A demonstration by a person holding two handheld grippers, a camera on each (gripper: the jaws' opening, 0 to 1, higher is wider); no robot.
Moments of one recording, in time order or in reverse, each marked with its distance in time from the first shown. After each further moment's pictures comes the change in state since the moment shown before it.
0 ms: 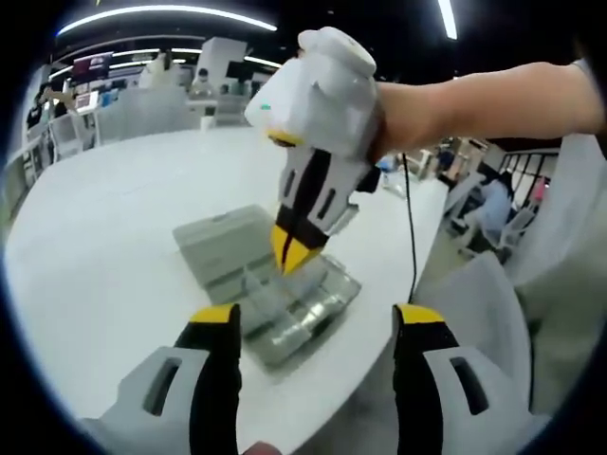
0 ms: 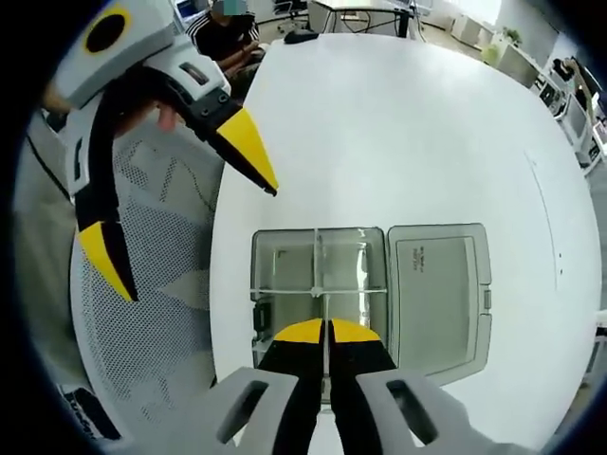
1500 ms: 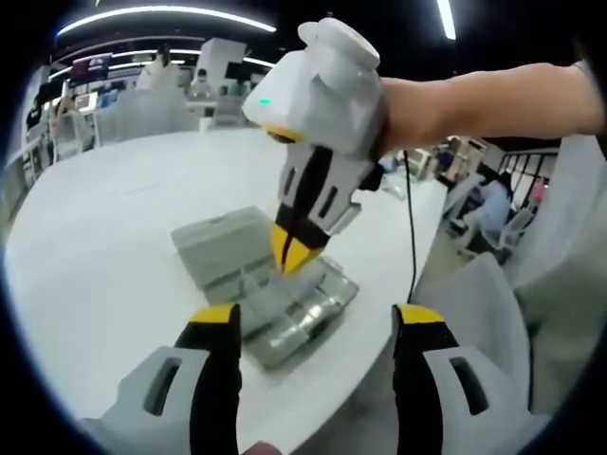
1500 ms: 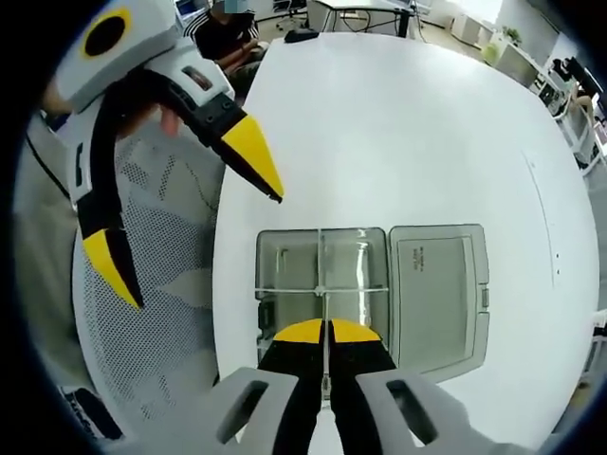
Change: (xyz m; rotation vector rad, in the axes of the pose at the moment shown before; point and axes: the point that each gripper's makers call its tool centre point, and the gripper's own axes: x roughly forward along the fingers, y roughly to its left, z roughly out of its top) left arm 0.000 -0.003 0.000 -0.001 -0.005 -0.002; right arm -0.004 0.003 0.000 0.001 0.016 -0.009
